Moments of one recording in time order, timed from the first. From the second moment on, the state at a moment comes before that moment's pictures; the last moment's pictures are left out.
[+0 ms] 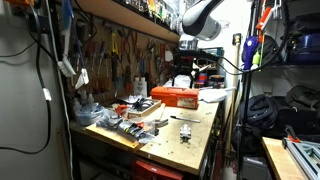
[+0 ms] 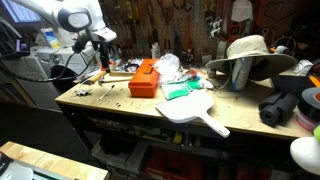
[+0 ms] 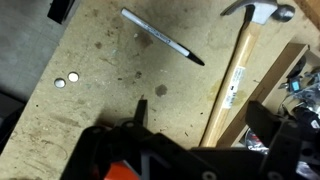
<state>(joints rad) -0.21 -0.03 -0.07 -2.25 0.16 2.31 0.60</state>
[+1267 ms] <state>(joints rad) -0.11 0.39 -0.19 -1.99 0.09 2.47 0.74</state>
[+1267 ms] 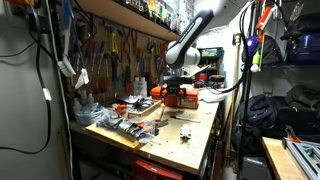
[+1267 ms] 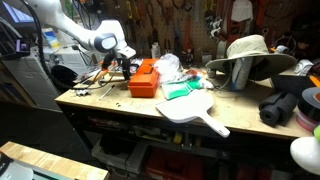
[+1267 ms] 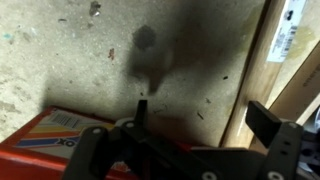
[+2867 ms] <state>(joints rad) -0.06 0.49 -0.25 -1.87 0.04 2.38 0.90</state>
